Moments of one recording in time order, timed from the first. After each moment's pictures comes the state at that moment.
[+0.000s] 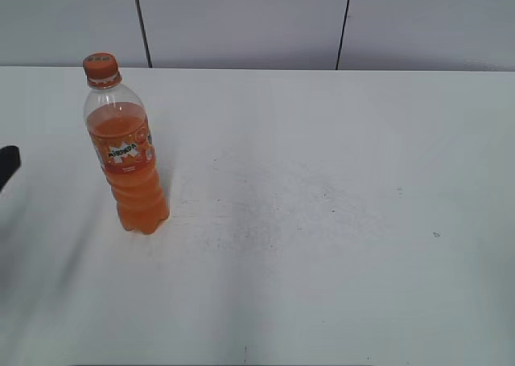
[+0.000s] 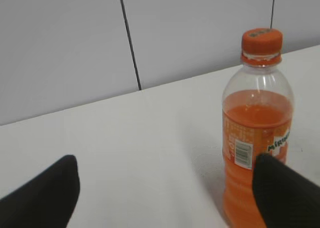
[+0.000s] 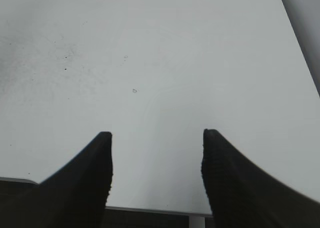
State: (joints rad) left arm -0.15 0.79 -0.13 0.25 -0.39 -0.08; right arm 0.07 -0.01 -0.44 0.01 1.02 -0.12
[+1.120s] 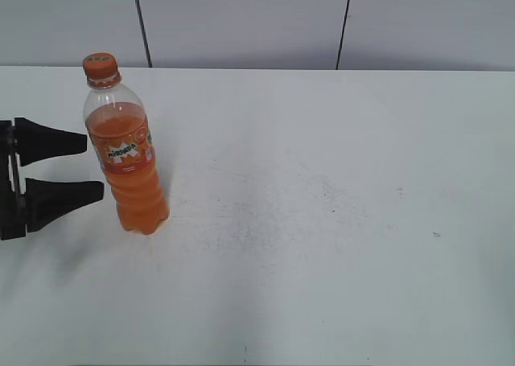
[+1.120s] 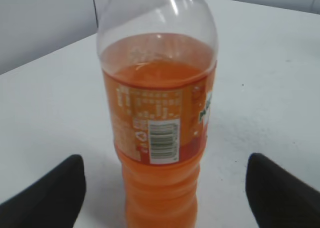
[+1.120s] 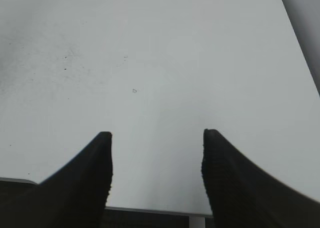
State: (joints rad) left arm 0.28 1.80 -0.58 1.49 -1.19 -0.48; right arm 0.07 -0.01 -0.44 0.01 1.02 -0.12
